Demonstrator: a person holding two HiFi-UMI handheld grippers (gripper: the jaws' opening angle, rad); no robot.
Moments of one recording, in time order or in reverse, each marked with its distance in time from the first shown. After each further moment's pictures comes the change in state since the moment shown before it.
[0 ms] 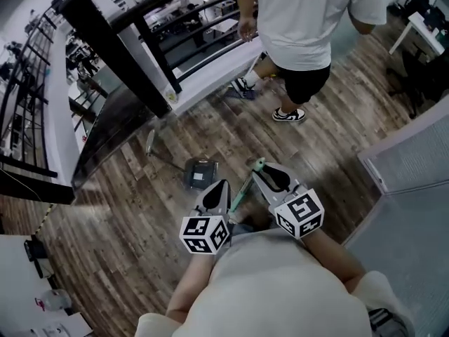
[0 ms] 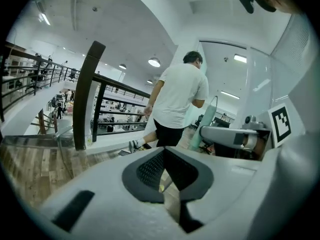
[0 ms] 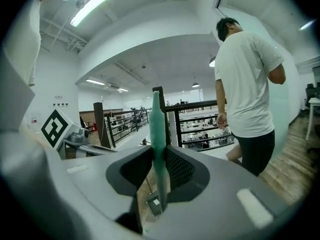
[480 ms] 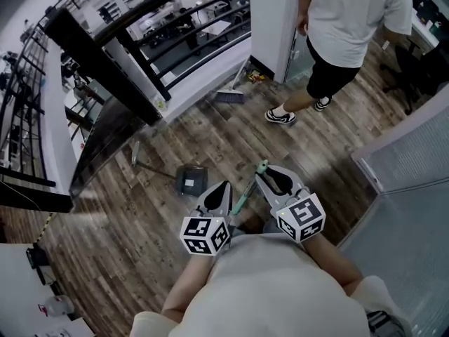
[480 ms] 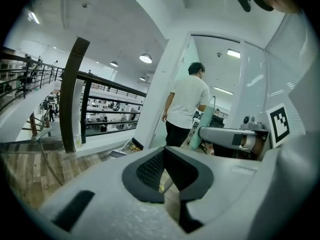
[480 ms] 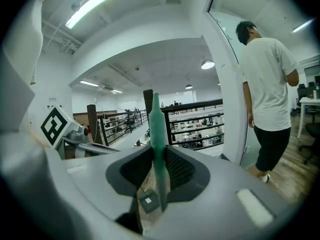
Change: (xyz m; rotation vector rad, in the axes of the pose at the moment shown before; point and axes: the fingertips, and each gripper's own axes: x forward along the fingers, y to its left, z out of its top) left arm 0.056 -0.072 0.001 0.051 0.040 -0.064; right arm -0.053 -0.075 0.002 0.027 -0.016 -0.067
